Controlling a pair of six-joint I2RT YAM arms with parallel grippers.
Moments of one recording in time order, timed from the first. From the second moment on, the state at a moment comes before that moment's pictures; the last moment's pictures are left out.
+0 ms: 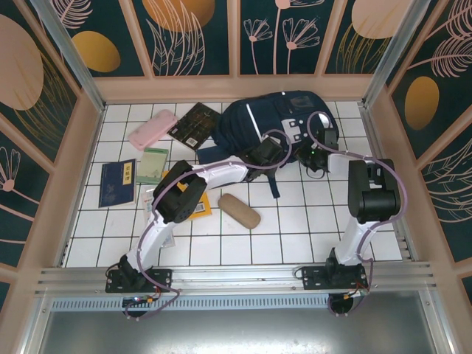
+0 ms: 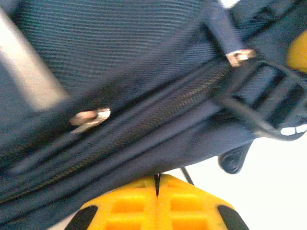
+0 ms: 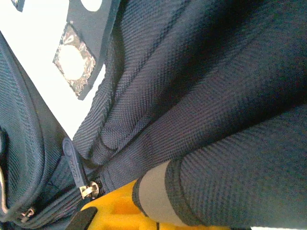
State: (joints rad) left arm -0.85 2.32 1.75 -0.28 -0.23 -0.36; right arm 0.06 1.83 0.98 -0.01 -0.34 0.74
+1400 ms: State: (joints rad) left arm -0.78 2.00 1.47 -0.25 0.20 -0.44; right arm 0.27 1.41 0.70 -0.07 -0.24 1.06
